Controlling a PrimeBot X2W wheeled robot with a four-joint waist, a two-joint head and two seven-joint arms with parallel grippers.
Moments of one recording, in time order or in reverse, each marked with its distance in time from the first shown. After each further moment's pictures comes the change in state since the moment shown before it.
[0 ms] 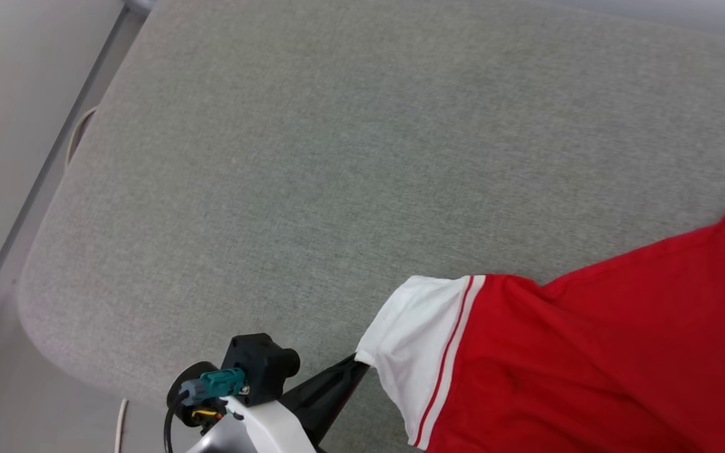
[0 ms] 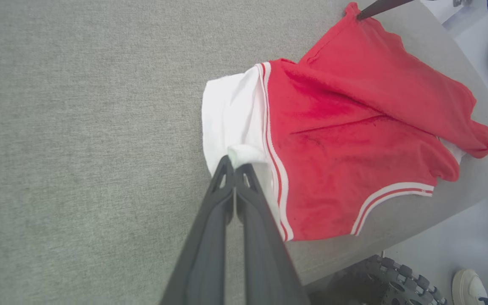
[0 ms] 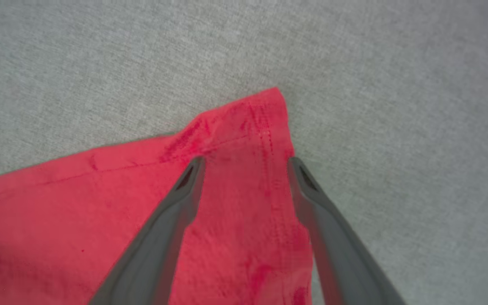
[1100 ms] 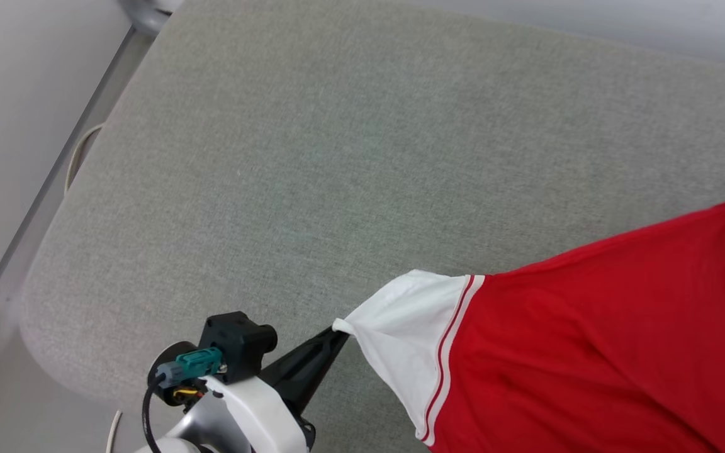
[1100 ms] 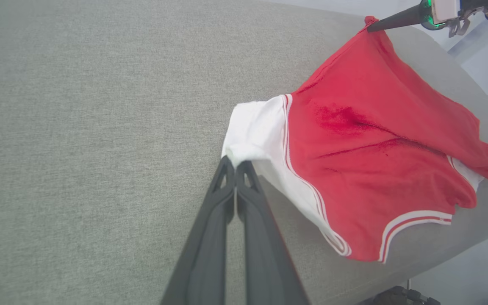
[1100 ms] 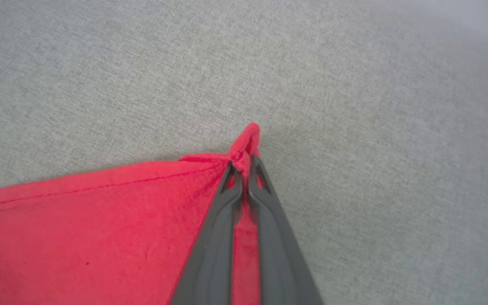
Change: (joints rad) left arm -0.028 -0.009 0.027 0.055 -0.010 -0.015 -0.047; right arm -0.042 -0.033 0.072 0.199 0.004 0.000 -0.330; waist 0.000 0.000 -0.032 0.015
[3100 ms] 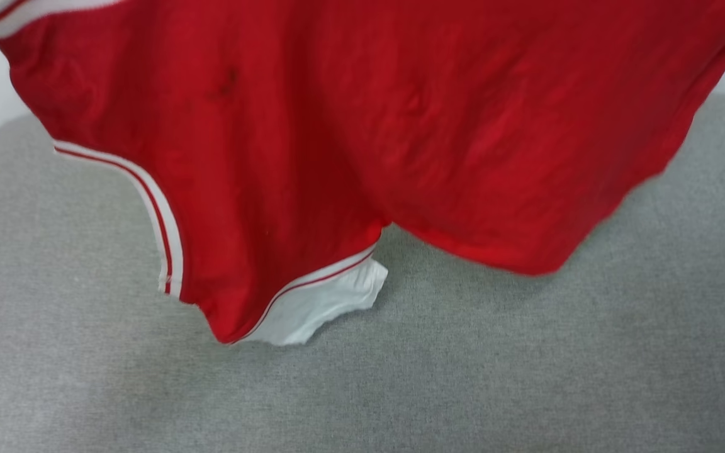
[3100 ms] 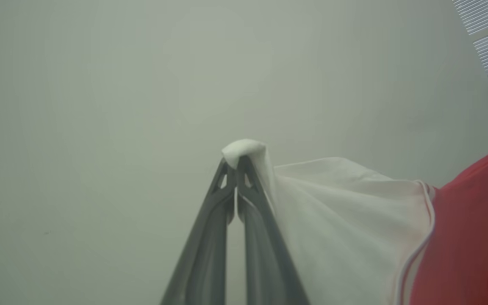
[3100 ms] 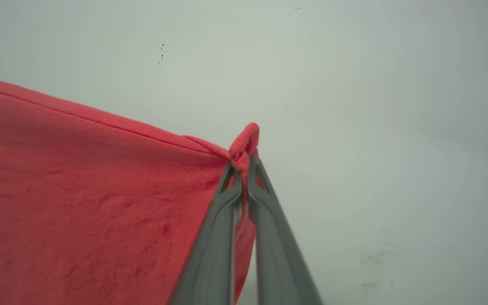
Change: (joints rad) left arm -0.605 0.286 0.506 -0.045 0.063 0.011 -0.071; right arm -0.189 0.091 -0.033 -0.468 0.055 0.000 -0.430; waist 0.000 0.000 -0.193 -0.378
